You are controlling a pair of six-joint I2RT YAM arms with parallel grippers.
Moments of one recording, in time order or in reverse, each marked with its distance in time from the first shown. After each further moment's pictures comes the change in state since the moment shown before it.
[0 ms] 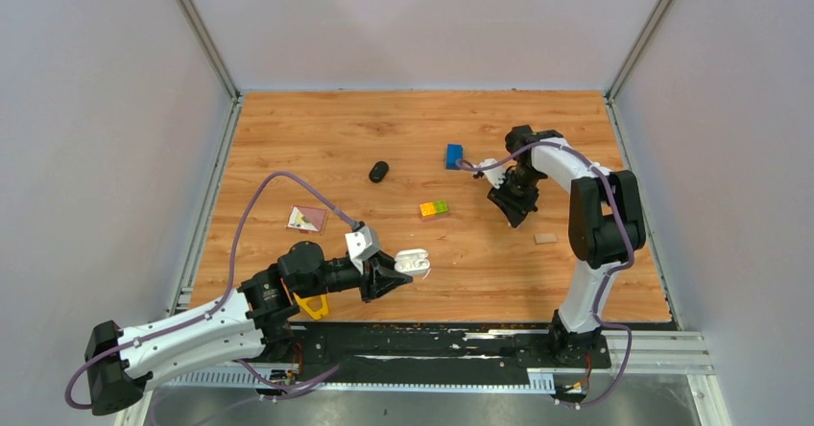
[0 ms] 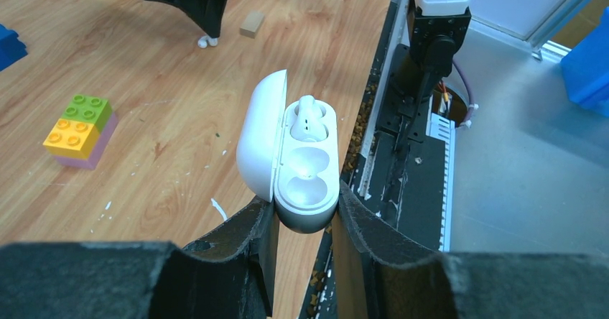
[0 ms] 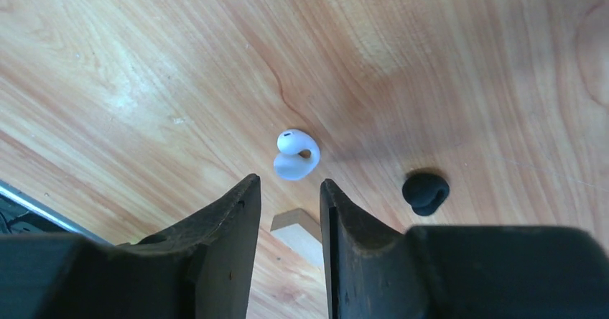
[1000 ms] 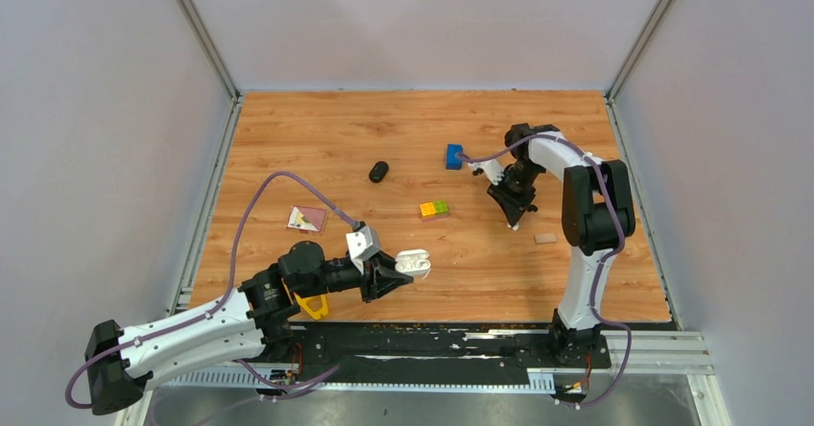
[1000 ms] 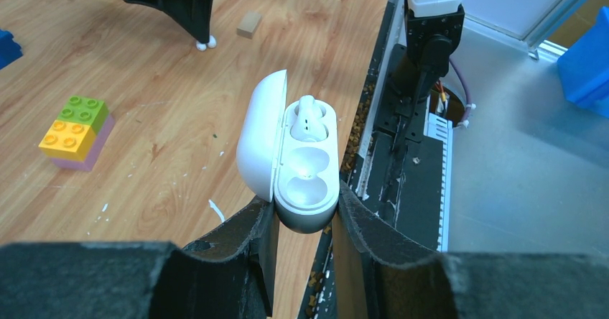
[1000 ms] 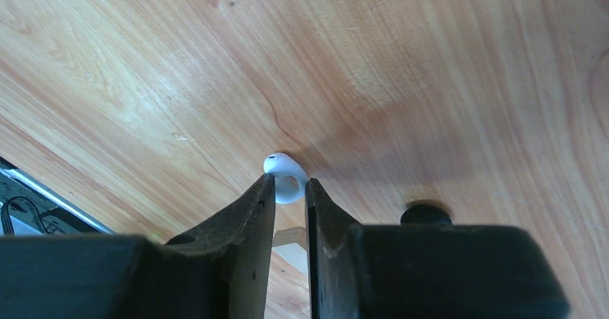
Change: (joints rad) left arm 0.000 0.006 0.000 0.008 0.008 -0.003; right arm -0.027 0.114 0.122 -0.088 -0.057 0.000
